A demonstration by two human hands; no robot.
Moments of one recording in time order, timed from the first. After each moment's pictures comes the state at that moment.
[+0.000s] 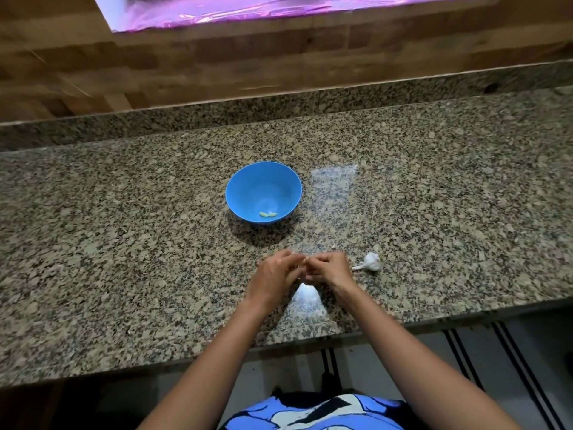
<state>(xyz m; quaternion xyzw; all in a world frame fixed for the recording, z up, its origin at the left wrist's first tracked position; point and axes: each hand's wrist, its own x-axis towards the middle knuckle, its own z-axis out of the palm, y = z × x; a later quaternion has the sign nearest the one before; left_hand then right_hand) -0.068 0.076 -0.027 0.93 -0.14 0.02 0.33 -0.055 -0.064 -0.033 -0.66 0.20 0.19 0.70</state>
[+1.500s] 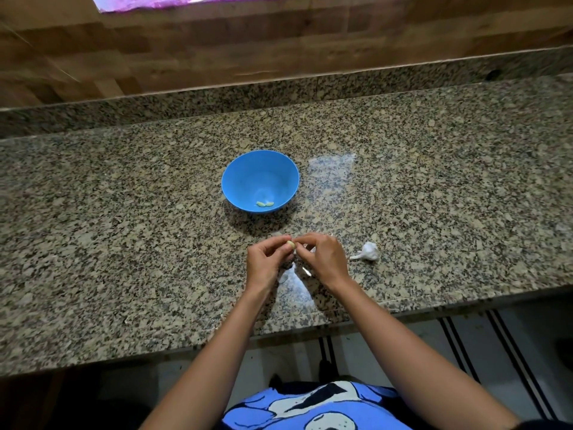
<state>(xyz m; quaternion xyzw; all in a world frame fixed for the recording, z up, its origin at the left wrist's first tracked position) -0.065 0.069 -0.029 0.67 0.16 -0.04 0.73 -0.052 -0.058 -0.029 -0.92 -0.04 0.01 0.39</state>
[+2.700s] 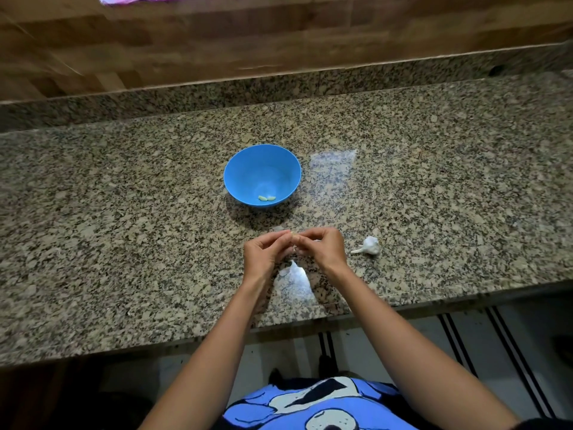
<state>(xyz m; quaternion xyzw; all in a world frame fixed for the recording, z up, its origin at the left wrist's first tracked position) -0.069 0.074 -0.016 0.61 0.21 -0.07 0.76 -0.054 -0.052 -0.019 -0.75 0.12 0.11 0.64</state>
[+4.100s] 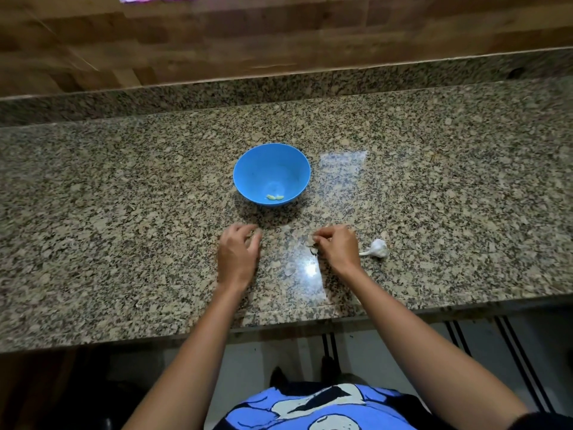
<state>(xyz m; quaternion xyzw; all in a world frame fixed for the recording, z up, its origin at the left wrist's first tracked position) -0.067 0.124 -0.031 0.93 0.12 0.09 0.35 -0.048 -0.061 -0.021 -0.90 0.08 0.07 0.43</state>
